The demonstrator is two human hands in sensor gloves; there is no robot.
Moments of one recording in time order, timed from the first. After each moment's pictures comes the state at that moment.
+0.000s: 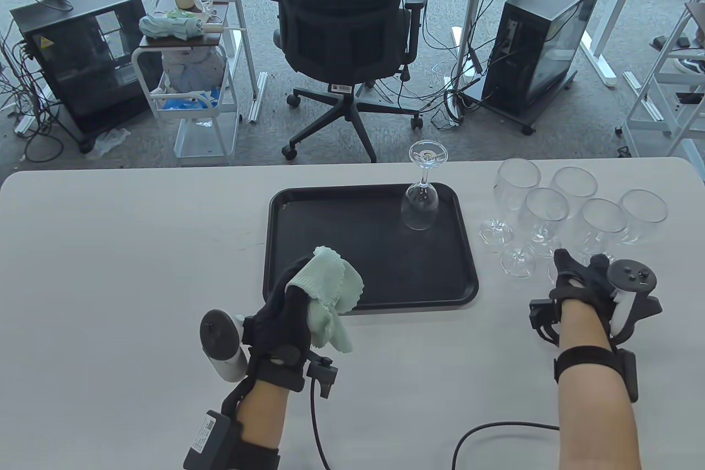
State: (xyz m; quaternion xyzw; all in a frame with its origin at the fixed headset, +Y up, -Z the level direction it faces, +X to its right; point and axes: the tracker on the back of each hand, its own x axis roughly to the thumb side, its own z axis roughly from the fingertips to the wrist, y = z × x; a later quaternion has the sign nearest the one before) left_hand -0.169 -0.691 -0.325 0.15 -0.20 0.69 0.68; right_hand 0.392 -0.762 -0.415 -0.43 -0.08 0.79 0.42
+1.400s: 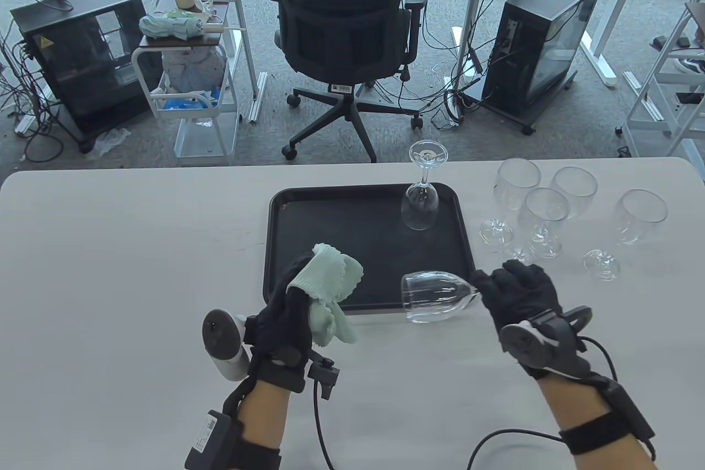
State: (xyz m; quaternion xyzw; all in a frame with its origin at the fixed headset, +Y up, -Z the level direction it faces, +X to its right) left_hand -0.162 -0.688 -0.323 0.15 -0.23 0.69 0.67; right_hand 0.201 -0.679 -0.323 0.21 -0.27 0.94 -0.02
